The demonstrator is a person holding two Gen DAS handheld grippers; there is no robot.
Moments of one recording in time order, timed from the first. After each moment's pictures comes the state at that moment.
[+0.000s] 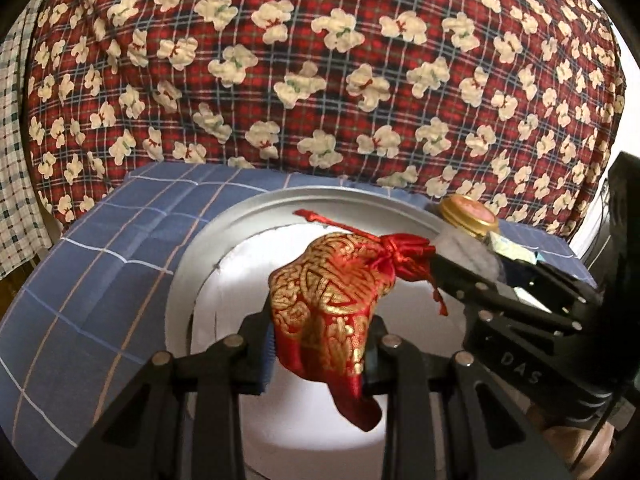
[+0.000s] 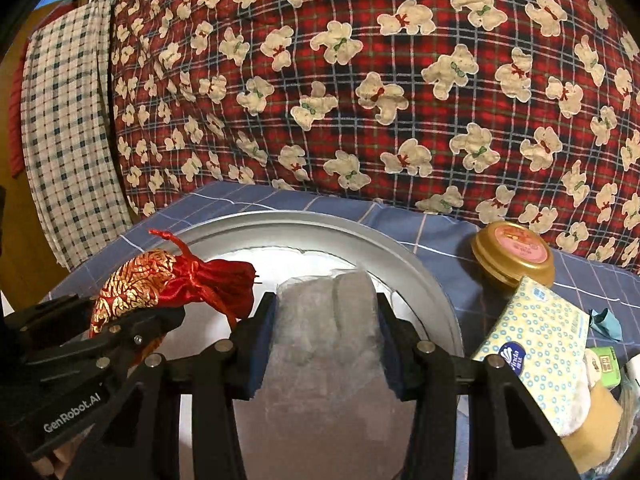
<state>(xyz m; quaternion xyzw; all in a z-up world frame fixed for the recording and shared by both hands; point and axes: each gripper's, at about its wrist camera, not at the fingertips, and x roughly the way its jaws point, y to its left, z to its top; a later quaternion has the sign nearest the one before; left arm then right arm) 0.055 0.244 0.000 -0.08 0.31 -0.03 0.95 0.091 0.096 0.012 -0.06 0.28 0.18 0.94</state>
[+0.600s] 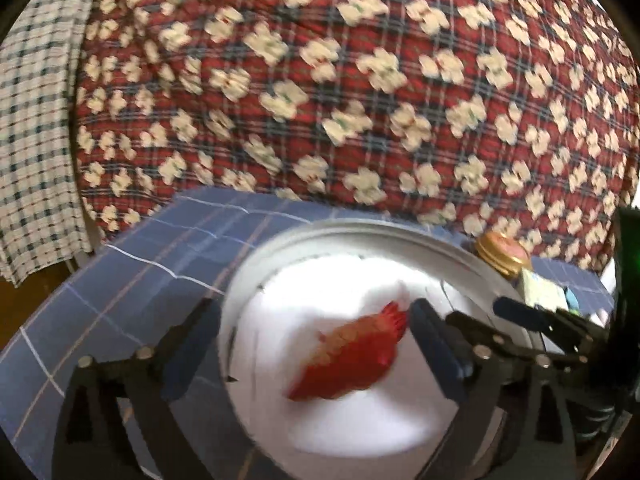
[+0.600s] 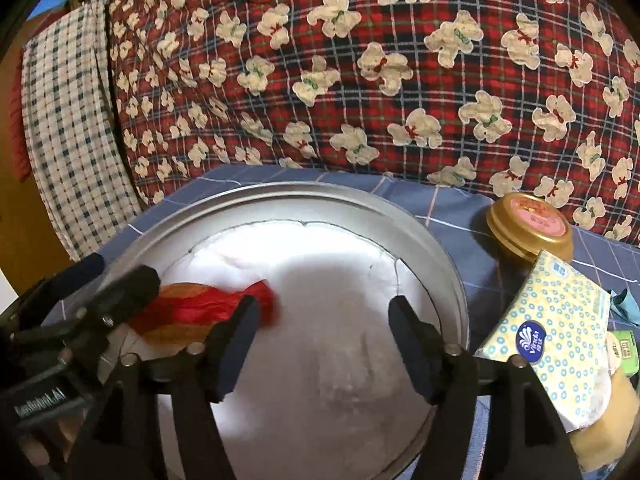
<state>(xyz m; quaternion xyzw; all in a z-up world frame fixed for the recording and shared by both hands) 0.036 0.256 0.014 -0.09 0.24 0.06 0.96 0.099 0.088 0.000 -0.03 0.32 0.21 0.92</state>
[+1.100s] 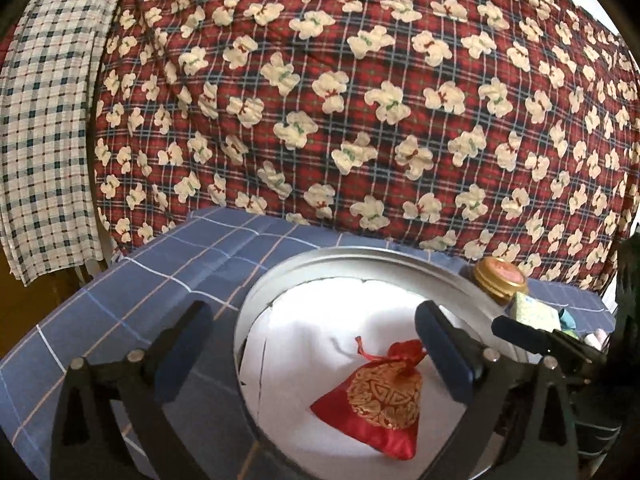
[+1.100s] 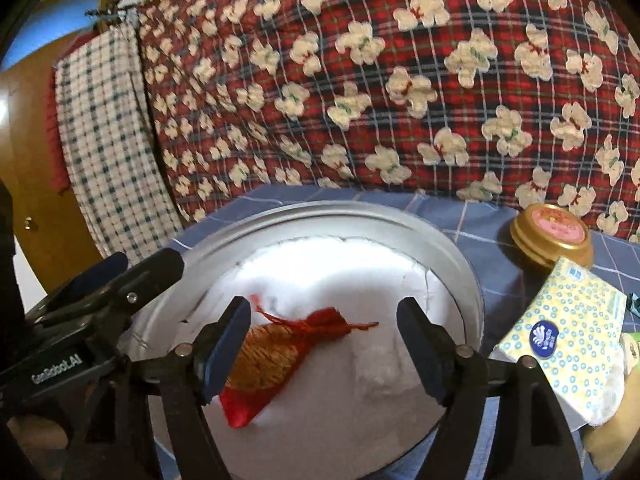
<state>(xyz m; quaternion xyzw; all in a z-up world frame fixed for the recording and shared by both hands) 0.016 0.253 0.032 -0.10 0.21 0.08 0.97 0.077 0.080 0.013 0.00 0.28 0.28 0.92</state>
